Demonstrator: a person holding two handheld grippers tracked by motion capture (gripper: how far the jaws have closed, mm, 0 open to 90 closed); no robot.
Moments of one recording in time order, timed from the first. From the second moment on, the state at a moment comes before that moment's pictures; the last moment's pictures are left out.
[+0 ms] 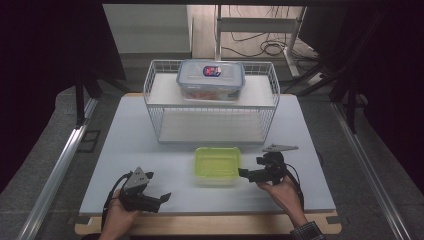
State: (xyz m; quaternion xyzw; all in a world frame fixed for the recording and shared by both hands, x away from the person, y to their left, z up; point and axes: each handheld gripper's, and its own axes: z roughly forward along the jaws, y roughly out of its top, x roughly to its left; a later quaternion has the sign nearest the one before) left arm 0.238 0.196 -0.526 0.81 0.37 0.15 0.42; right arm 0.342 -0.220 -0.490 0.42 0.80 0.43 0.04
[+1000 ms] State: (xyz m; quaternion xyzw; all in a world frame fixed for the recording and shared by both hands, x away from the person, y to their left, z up) left arm 0.237 0.196 -0.525 0.82 0.37 0.15 0.42; right arm 0.389 -0.206 -0.507 0.53 0.71 0.43 -0.16
